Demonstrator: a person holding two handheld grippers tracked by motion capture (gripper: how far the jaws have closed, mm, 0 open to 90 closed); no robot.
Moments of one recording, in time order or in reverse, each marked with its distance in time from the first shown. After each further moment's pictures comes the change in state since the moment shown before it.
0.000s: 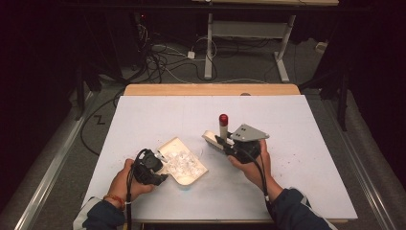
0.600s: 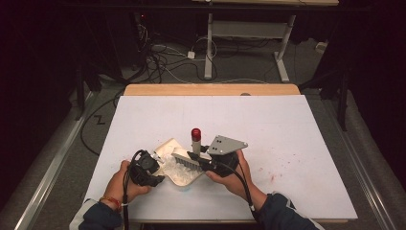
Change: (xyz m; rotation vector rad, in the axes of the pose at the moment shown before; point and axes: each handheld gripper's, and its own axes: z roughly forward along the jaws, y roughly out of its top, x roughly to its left) left arm 0.002 -0.008 -0.004 0.014 -0.004 -0.025; right arm 0.055 0.022 0.005 -0.075 0.252 -0.033
